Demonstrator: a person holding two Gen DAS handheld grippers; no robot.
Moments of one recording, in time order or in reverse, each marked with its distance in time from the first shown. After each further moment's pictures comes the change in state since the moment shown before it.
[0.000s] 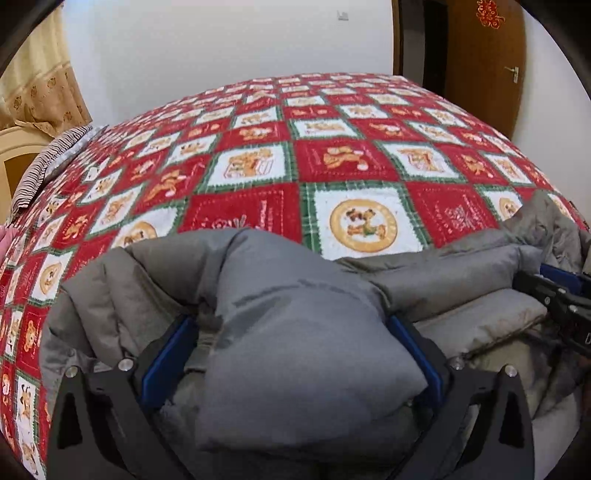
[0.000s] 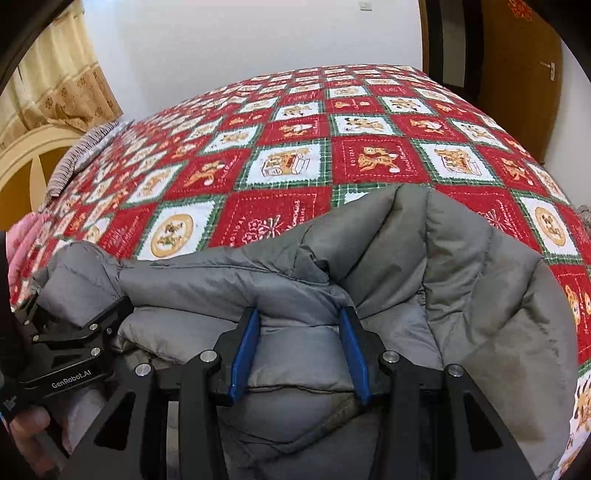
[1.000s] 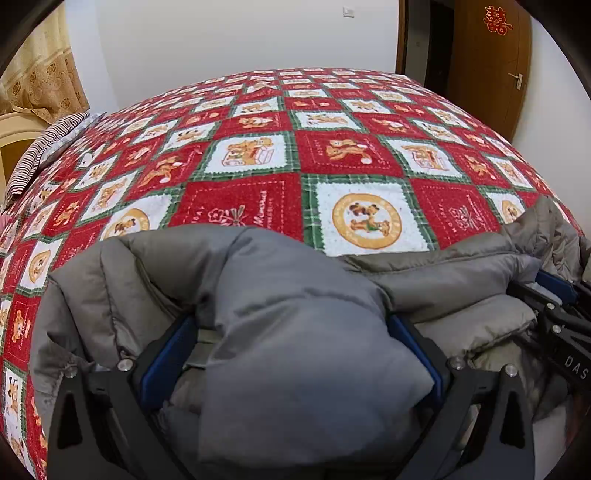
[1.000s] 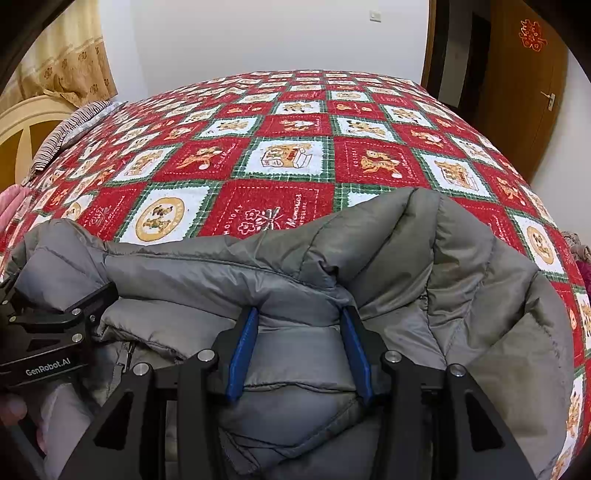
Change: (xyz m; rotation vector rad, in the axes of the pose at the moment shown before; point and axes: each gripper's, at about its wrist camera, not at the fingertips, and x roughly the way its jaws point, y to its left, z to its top) left arm 0.007 0.004 -0.001 -0.026 0.022 -0.027; right arm 0.011 0.016 -0.005 -0.076 -0.007 -0.099
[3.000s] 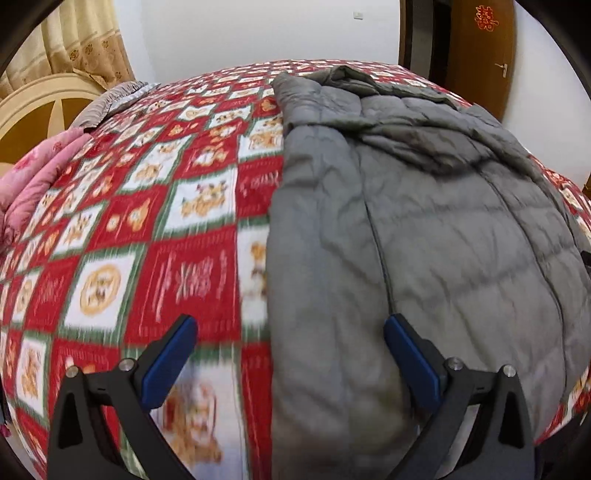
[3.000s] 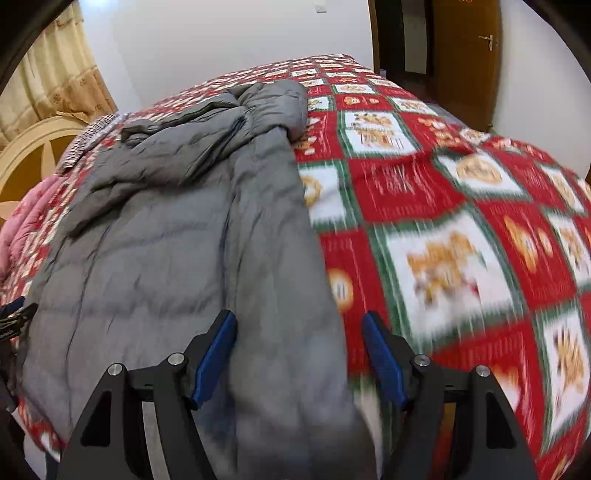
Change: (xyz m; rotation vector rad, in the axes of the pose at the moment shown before) left arm -0.244 0.114 -0.310 -0.023 0.025 0.028; right arm -0.253 -0.127 -0.318 0.147 0.017 0.052
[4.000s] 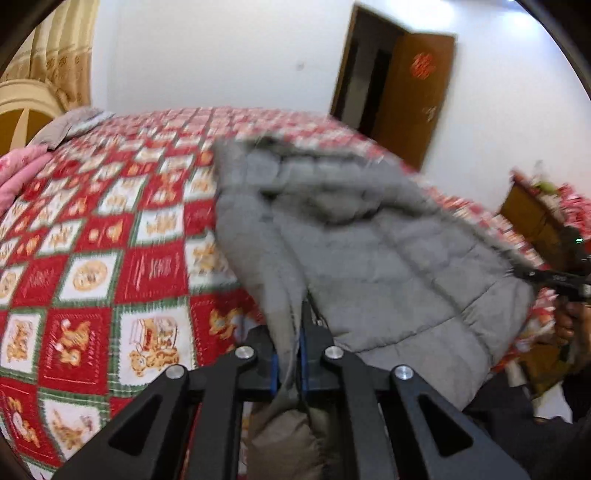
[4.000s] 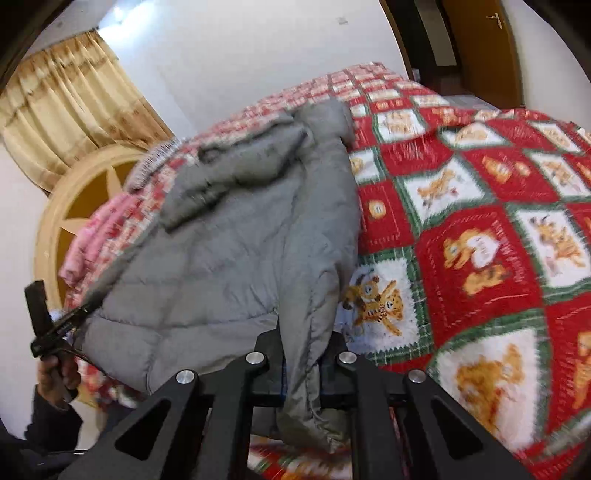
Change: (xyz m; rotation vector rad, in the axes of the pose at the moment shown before) left arm -0.132 0.011 -0.045 0.034 -0.229 -0.351; right arm -0.109 -0.008 -0.068 0.062 -0.084 0.303
